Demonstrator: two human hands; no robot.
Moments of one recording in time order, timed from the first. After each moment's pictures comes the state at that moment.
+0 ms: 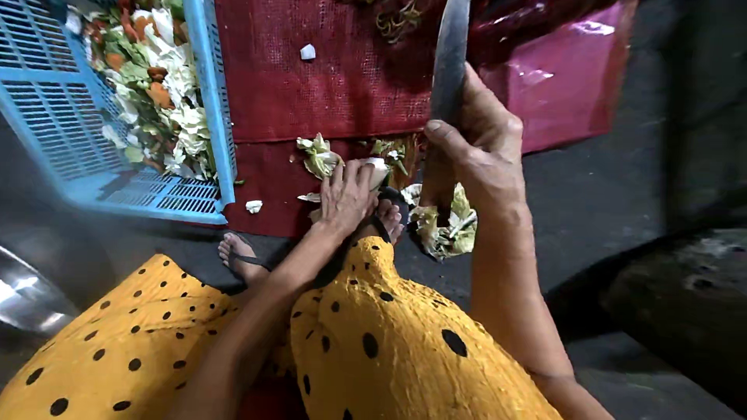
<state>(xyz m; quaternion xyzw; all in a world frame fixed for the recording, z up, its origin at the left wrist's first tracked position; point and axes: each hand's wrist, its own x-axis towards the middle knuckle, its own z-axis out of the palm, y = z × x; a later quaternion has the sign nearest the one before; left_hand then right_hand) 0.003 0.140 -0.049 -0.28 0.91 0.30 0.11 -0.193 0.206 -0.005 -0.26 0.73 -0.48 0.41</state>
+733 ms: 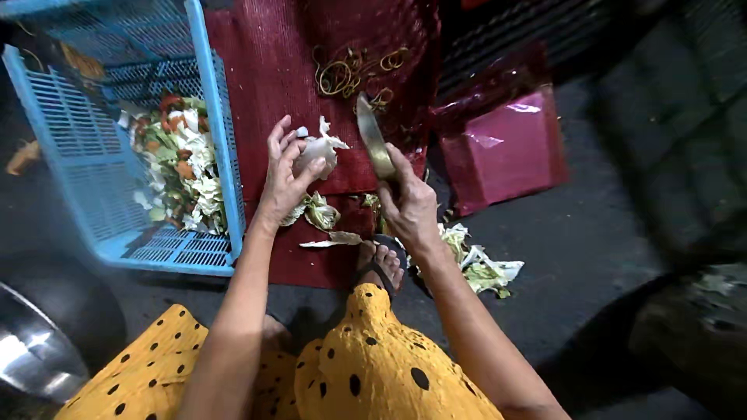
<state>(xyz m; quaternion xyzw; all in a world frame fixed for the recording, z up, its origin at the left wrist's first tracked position) -0.025 -0.028 -0.015 -0.33 0.77 0.54 -0.09 -0.155 0.174 -0.021 -0.36 0.83 -0.35 0.24</state>
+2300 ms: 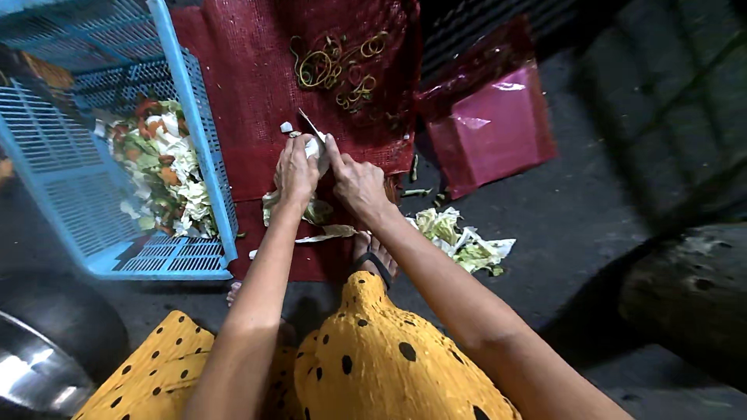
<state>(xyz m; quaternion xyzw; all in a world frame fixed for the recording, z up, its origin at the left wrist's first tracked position) -0.068 -0.002 -0.036 -0.44 0.80 0.37 0.15 -0.134 0.116 -0.049 -0.43 0.85 -0.11 0.28</state>
